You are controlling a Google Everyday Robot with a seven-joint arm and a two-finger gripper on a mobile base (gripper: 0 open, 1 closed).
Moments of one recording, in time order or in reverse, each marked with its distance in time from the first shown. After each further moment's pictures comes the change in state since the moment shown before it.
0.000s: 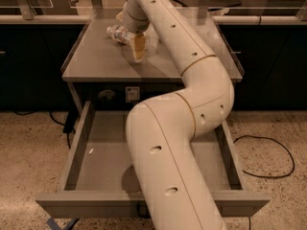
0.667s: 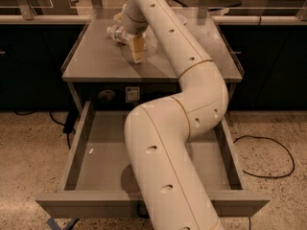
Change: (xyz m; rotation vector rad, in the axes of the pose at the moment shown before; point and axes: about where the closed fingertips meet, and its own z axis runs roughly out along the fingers) arm -0.005 -0.004 0.010 0.015 -0.025 -0.044
